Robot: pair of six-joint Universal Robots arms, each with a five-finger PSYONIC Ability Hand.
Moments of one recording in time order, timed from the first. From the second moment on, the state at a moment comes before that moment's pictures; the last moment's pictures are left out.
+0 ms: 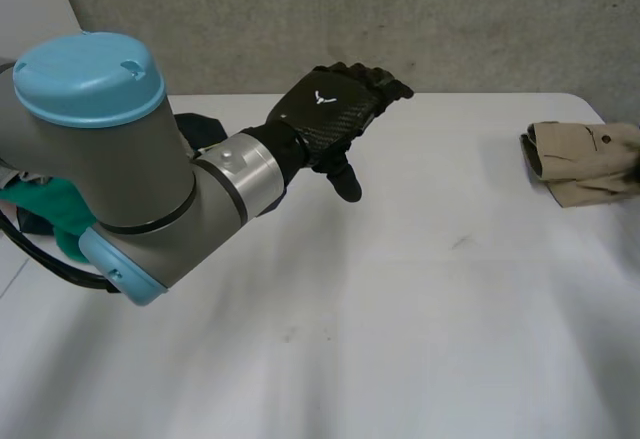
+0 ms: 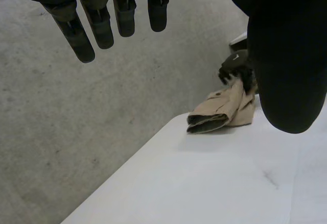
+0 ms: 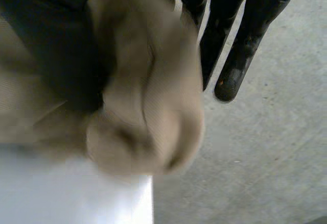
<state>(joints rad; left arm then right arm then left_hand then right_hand) 4.08 -2.05 -1.14 3.19 -1.20 3.32 1.39 -0.20 0.15 0.11 1.48 2.73 0.19 0.20 0.21 0.20 0.04 0.71 0.87 0.91 0.91 0.68</state>
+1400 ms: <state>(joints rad) 4.71 -2.47 -0.77 3.33 -1.49 3.86 1.71 -1.32 1.76 -0.40 0.95 2.70 1.10 1.17 1.15 1.18 0.96 0.20 0.22 0.21 0.23 0.06</state>
